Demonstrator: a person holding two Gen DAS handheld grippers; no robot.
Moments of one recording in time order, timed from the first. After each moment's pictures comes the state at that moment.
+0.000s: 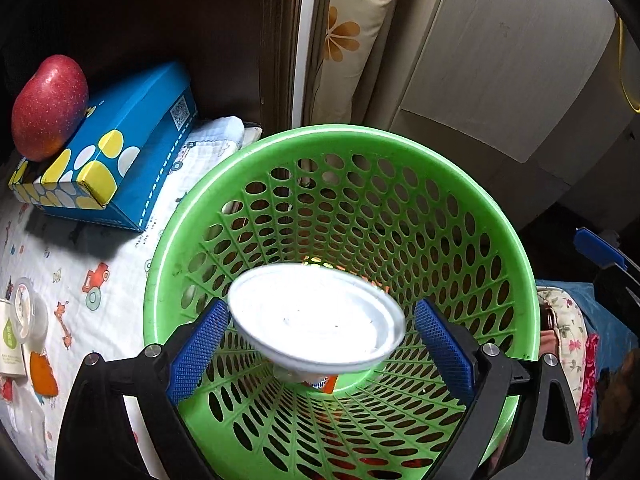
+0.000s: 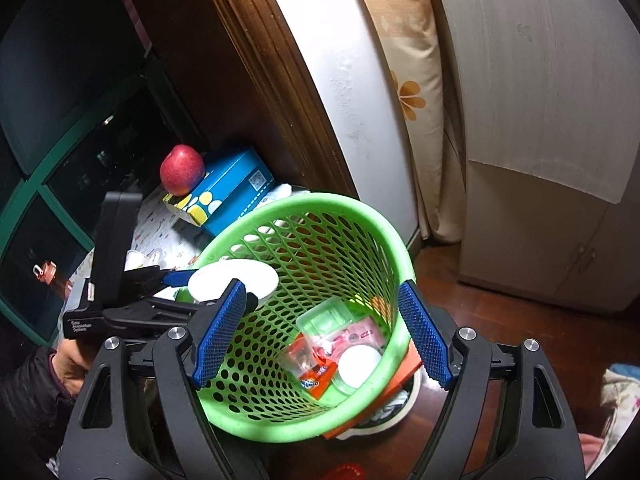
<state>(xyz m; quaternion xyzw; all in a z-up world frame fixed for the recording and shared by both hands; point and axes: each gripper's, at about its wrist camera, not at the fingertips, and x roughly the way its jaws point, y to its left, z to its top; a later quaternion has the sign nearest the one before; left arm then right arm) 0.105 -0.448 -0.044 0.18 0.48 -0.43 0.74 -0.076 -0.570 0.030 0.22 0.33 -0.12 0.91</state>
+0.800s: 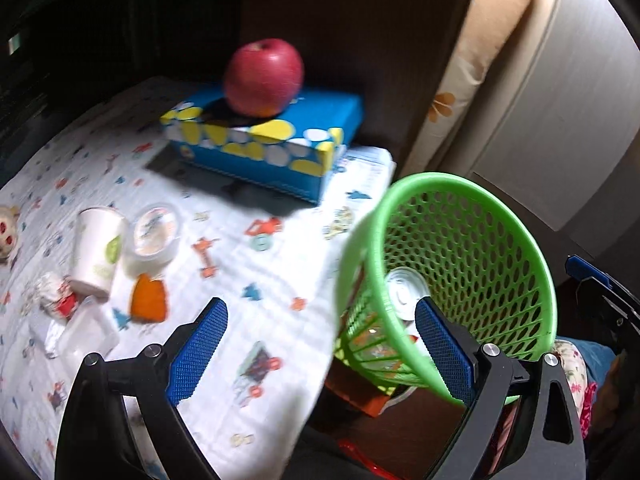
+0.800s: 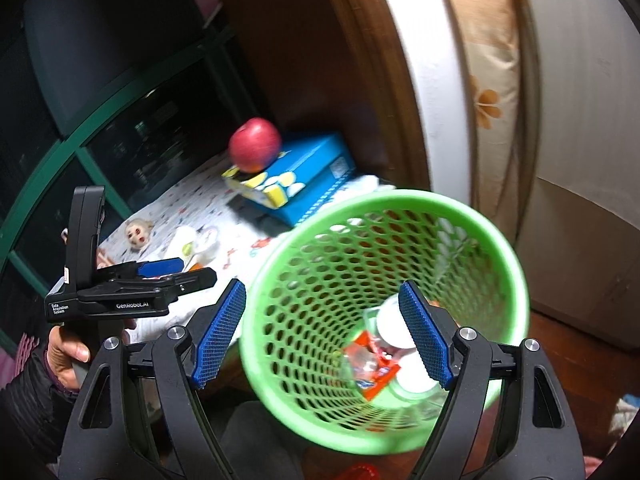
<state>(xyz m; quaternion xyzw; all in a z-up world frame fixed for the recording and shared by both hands) 0.139 -0.286 -0.002 0.09 0.45 -0.33 0.82 -0.027 -0.491 0.045 0.18 0.34 -0.03 0.92</state>
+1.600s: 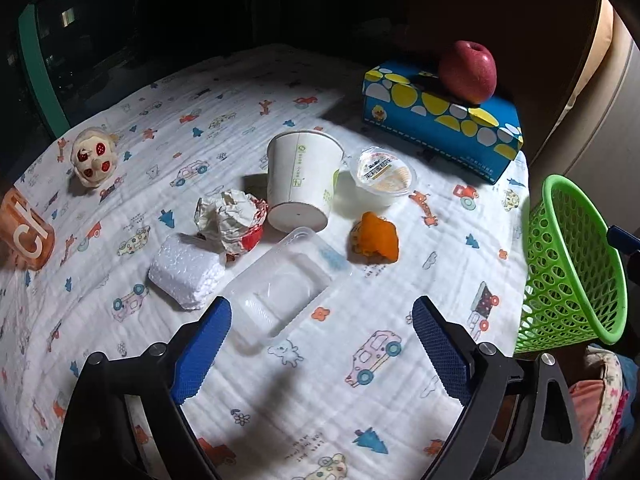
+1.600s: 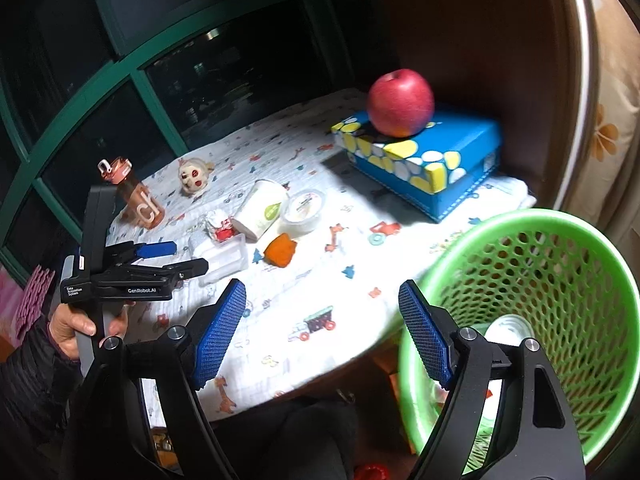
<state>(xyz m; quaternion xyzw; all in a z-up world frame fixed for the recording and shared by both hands) 0.201 -0.107 -0.037 0.08 0.48 -0.22 0.85 0.069 -0.362 0.033 0.11 0.39 0.09 0.91</state>
